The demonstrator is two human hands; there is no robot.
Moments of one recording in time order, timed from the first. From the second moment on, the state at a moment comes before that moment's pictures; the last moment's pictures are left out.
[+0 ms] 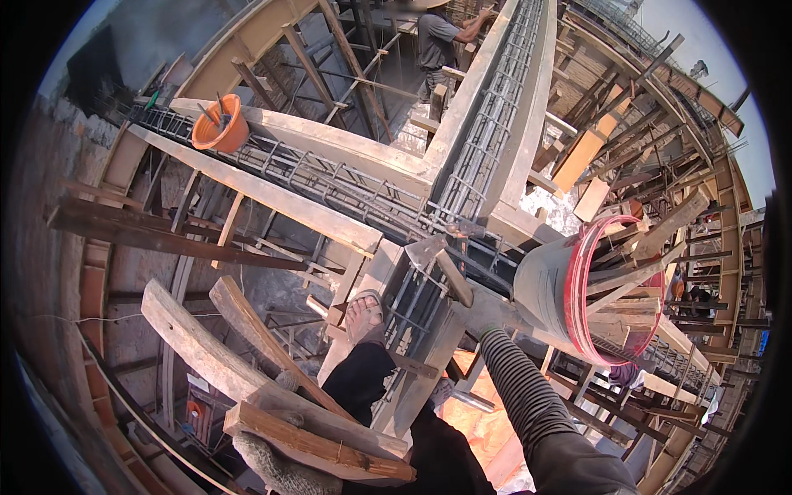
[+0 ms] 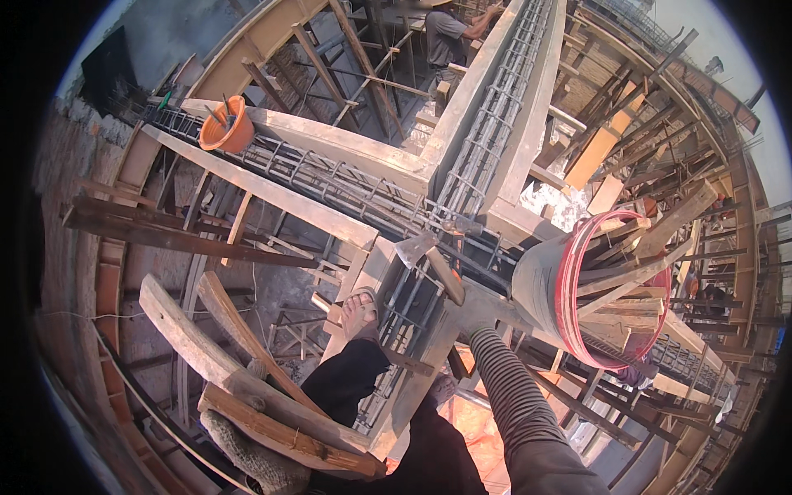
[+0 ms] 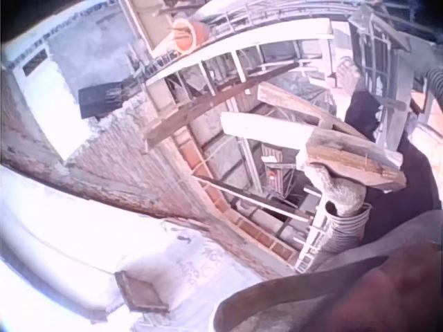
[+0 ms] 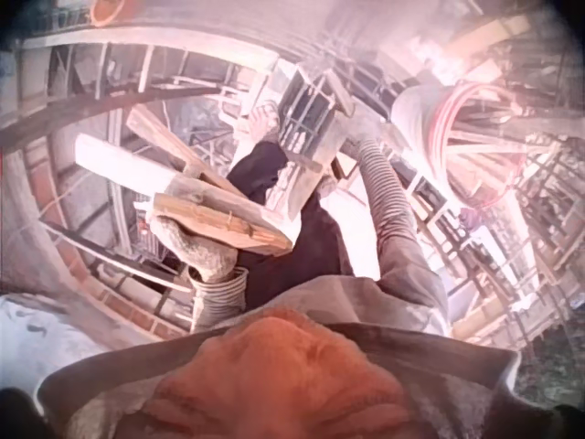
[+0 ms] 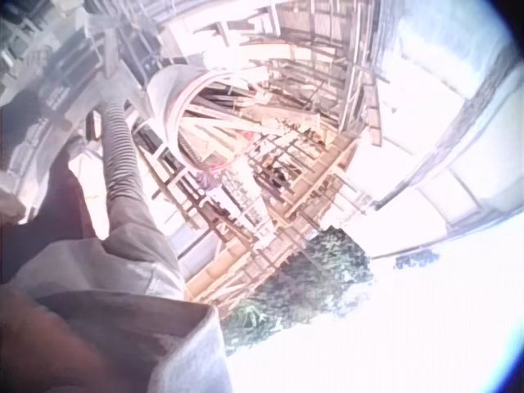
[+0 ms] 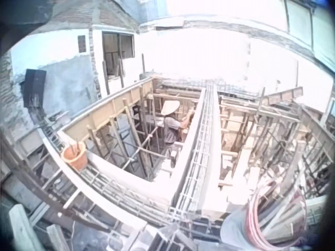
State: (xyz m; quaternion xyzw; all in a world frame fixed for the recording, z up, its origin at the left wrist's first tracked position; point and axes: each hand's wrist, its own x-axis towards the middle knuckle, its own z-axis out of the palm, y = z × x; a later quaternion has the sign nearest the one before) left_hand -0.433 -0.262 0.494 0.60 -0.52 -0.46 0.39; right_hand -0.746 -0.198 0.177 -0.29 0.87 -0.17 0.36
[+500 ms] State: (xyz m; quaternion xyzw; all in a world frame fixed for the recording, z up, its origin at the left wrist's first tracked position) left_hand -0.519 -0.437 0.433 0.59 -0.07 -0.65 0.47; right_hand -0.747 -0.233 0.501 -0.09 0.84 0.01 0.54
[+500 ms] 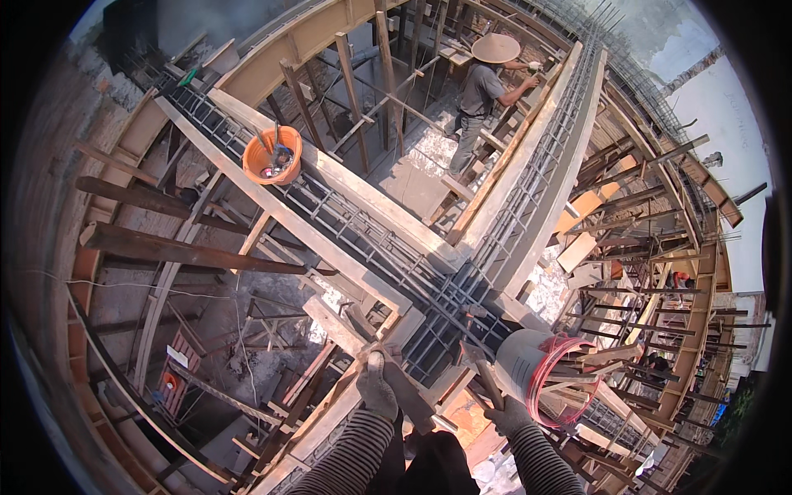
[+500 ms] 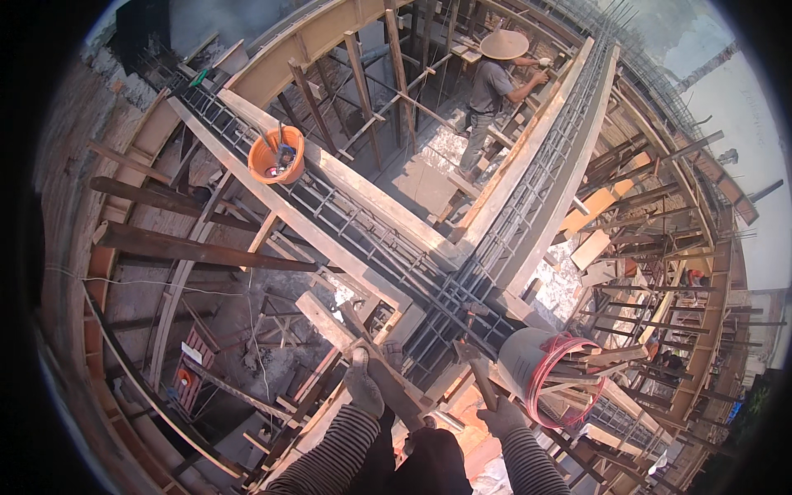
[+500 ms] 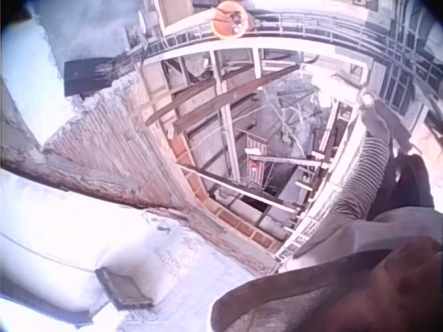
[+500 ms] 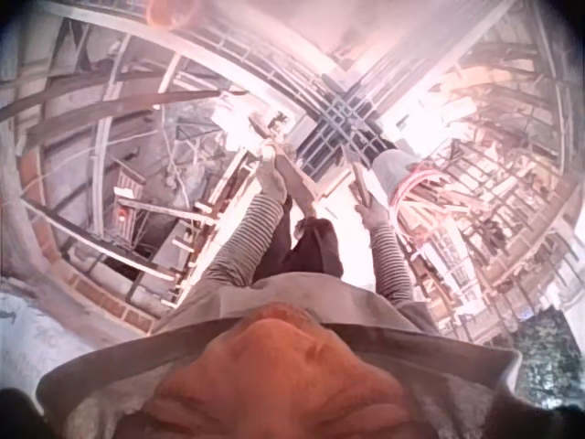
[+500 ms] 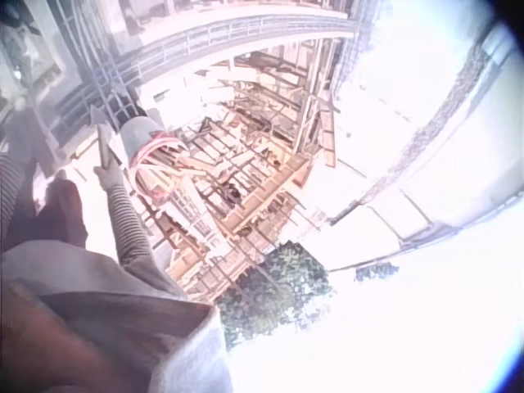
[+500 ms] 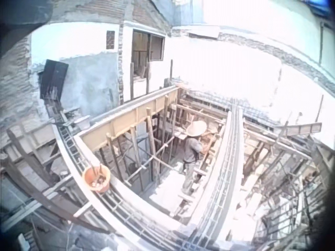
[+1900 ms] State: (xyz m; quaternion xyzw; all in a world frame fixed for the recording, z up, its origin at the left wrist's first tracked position) left_hand -0.545 -0.550 0.910 0.16 0.00 -0.92 0.37; right_hand -0.780 -0.119 0.708 0.07 0.84 0.01 0.53
